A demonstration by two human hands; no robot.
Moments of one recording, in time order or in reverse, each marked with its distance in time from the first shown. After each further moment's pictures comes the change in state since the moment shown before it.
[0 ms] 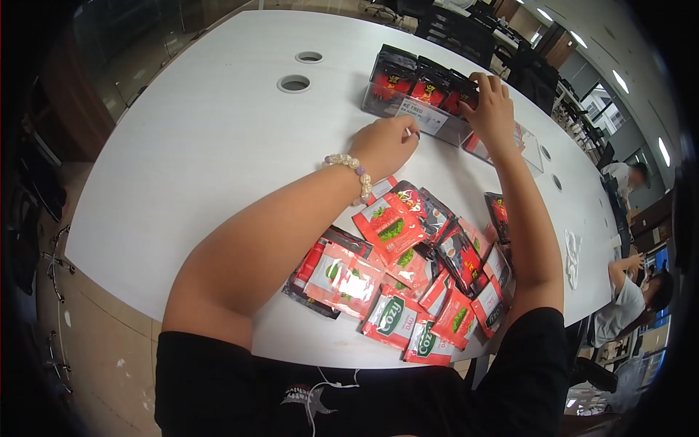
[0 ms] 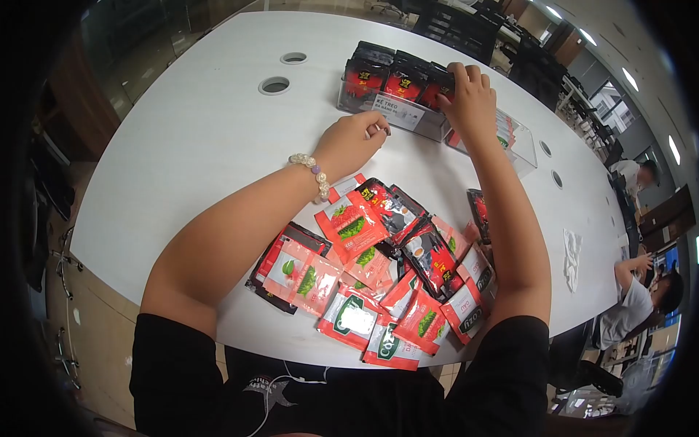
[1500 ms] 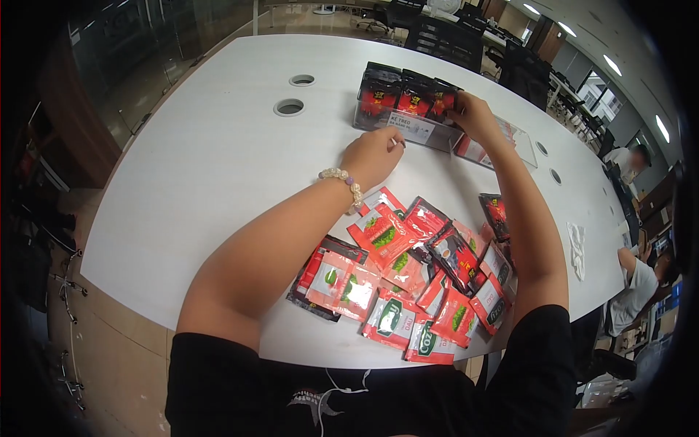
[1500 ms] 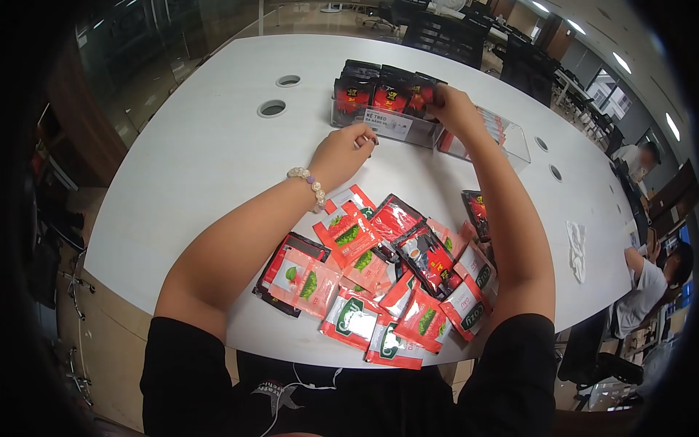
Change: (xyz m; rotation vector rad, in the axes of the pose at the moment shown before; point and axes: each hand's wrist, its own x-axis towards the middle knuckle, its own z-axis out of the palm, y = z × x) left_hand 0.005 -0.006 0.001 -0.016 0.003 -0.010; right_hand 0.003 0.039 0.026 0.482 -0.408 0.202
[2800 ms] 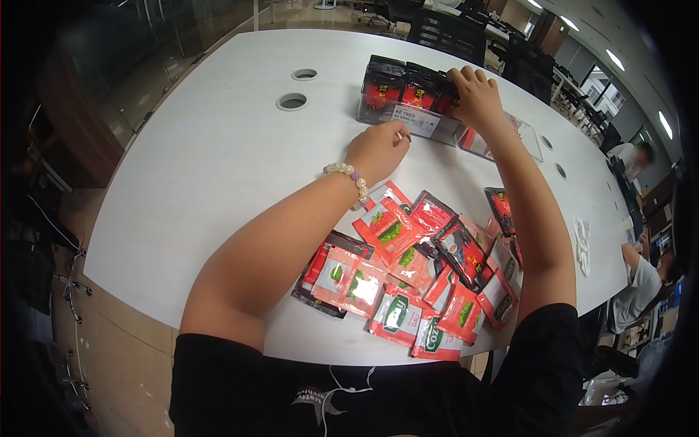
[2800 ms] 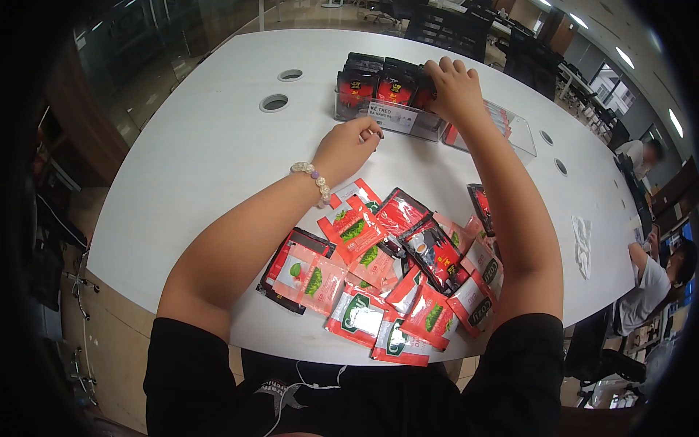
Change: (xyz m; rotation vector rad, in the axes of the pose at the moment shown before) left_hand -0.002 0.004 -0.002 0.021 -0.005 -0.010; right_hand -0.005 -0.049 -0.008 -0.688 0.158 -0.212
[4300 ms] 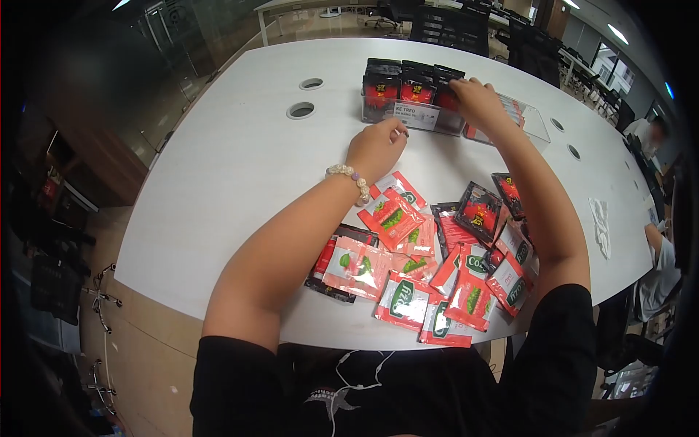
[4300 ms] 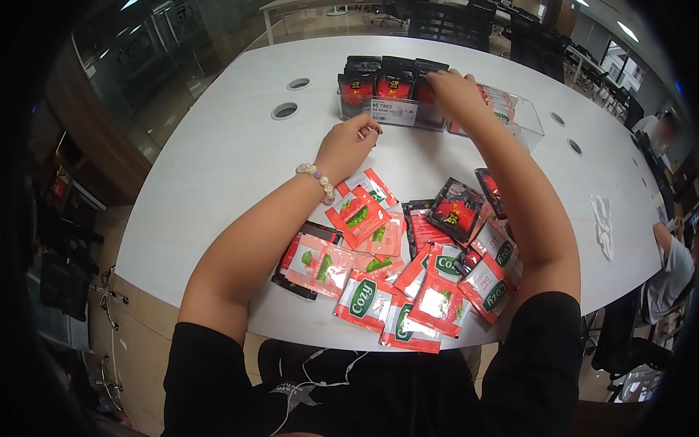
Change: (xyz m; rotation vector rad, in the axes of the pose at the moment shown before) left_hand -0.008 0.004 -0.005 0.104 0.029 0.033; right_hand -0.022 0.006 0.008 0.132 -0.171 0.053
